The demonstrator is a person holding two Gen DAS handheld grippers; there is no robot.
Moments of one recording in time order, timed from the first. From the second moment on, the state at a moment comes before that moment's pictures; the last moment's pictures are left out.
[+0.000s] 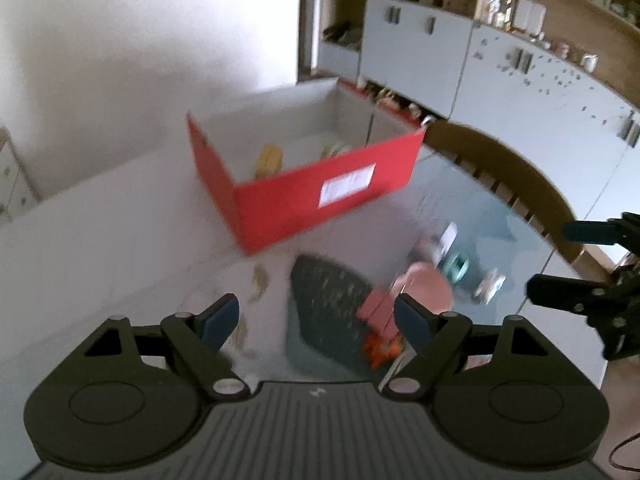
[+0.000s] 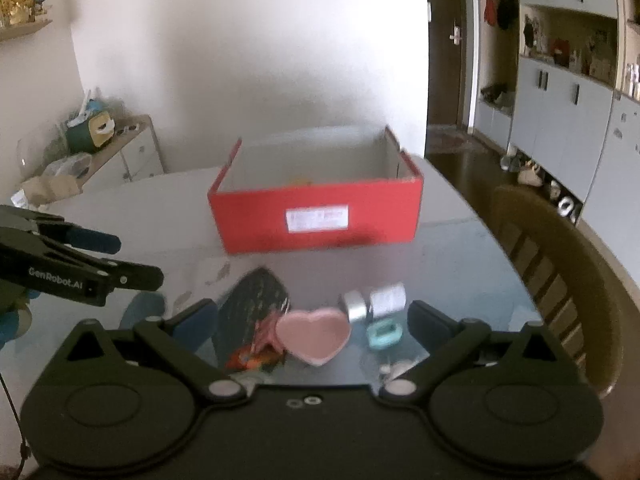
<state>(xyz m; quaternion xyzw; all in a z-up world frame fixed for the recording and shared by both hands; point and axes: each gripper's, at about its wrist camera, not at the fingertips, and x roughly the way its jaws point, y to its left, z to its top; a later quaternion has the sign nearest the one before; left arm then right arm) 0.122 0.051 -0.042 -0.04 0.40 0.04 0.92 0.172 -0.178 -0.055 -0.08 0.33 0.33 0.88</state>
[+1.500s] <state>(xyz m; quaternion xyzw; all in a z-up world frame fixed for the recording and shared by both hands) 0.075 0.064 -0.162 -0.12 0.48 0.14 0.86 0.171 -0.169 -0.169 -0.14 0.43 0.35 0.82</state>
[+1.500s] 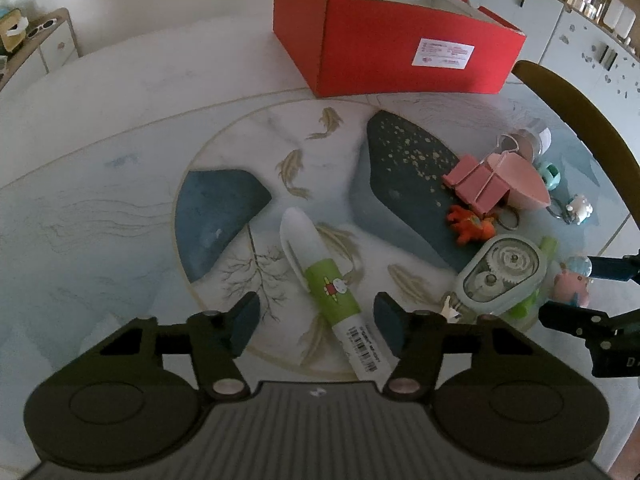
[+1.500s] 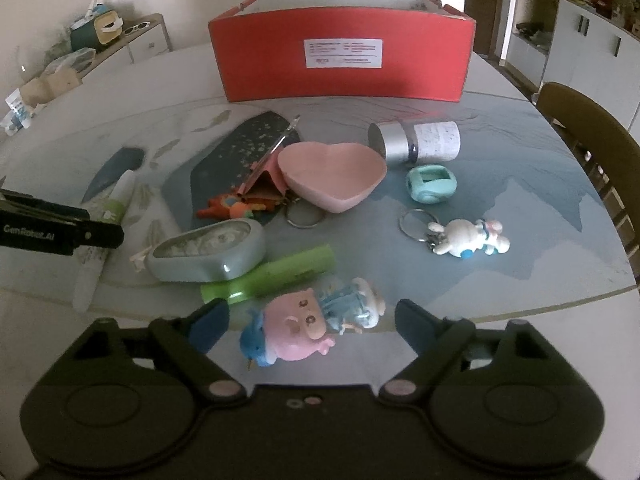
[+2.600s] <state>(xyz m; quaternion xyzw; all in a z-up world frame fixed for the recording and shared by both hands) 0.070 0.065 -0.149 -0.12 0.47 0.12 0.87 0.157 -0.170 -0.142 -0.16 0.42 0.35 0.82</state>
